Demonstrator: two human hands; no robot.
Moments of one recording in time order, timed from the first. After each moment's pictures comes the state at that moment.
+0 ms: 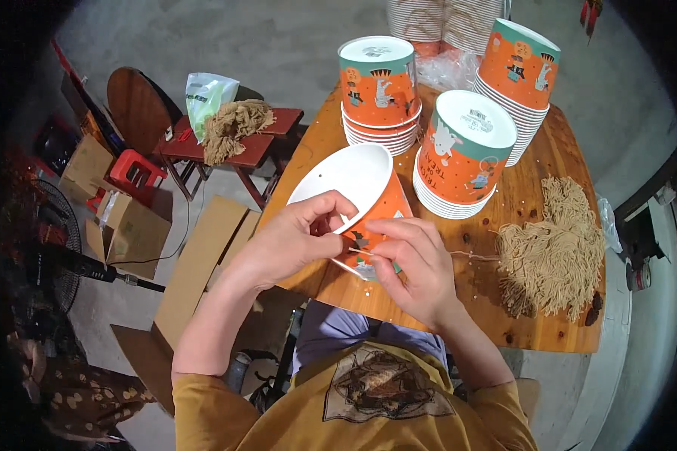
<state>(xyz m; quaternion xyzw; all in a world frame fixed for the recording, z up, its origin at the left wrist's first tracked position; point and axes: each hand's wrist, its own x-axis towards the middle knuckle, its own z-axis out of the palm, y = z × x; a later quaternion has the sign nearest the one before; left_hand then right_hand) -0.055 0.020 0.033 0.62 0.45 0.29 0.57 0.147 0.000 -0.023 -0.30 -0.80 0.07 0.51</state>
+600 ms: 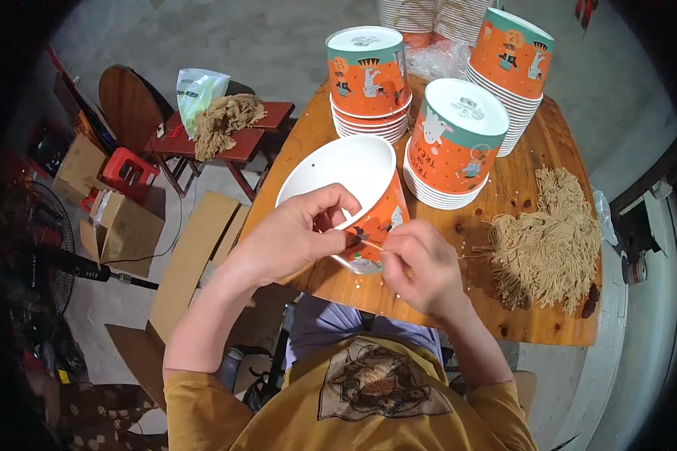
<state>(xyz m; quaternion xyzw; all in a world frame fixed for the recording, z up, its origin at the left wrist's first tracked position) -0.039 0.016 0.035 0.64 0.45 0.27 0.56 0.165 -0.011 -0.032 -0.33 -0.80 0.07 0.49</state>
